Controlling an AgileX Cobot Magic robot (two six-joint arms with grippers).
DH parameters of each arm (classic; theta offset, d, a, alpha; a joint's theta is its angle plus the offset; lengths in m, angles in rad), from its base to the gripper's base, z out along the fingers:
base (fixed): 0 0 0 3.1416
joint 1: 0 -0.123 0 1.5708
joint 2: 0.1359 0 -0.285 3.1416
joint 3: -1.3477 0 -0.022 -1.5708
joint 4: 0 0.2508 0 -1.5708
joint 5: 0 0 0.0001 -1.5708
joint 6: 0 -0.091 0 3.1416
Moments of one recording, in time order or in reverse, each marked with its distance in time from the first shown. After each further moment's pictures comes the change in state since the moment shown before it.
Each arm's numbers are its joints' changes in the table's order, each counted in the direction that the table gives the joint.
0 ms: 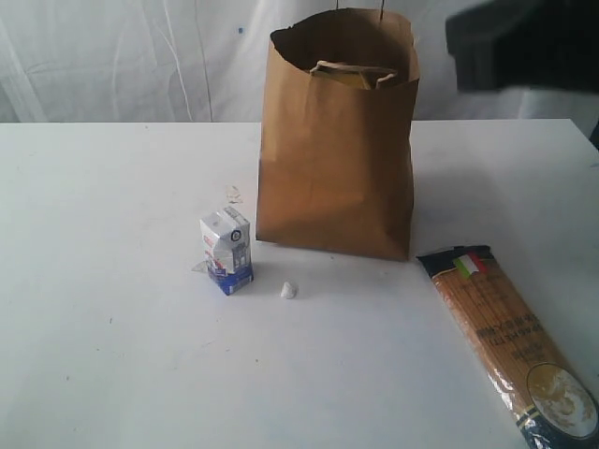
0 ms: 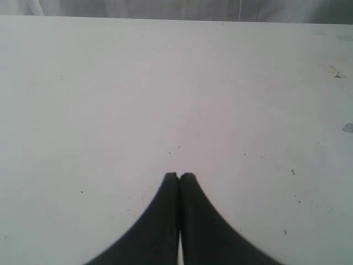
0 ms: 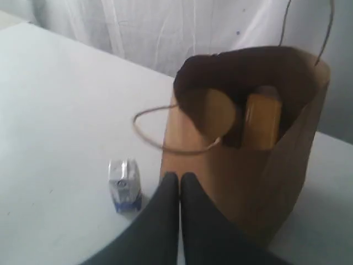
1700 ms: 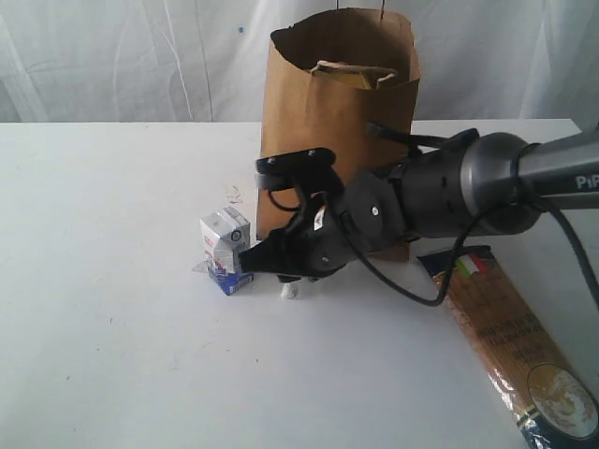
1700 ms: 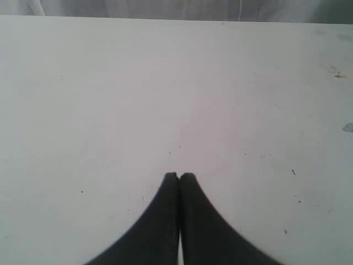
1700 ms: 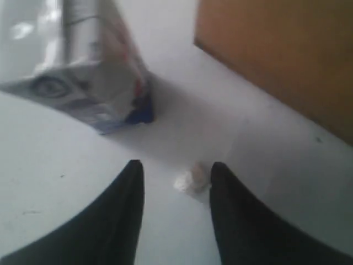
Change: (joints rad) left arm 0.000 0.000 0.000 0.000 0.000 -0.002; right arm -0.146 0.923 0.112 -0.034 -0.294 -0.313
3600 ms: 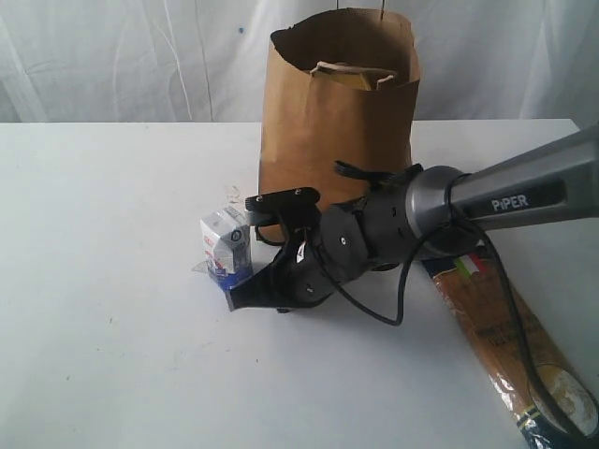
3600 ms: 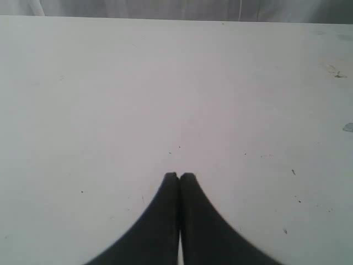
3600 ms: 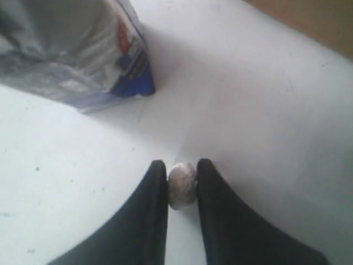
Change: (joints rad) left arm 0.000 0.000 0.000 0.000 0.000 0.000; right arm -0.039 0.143 0.033 0.018 0.007 0.035
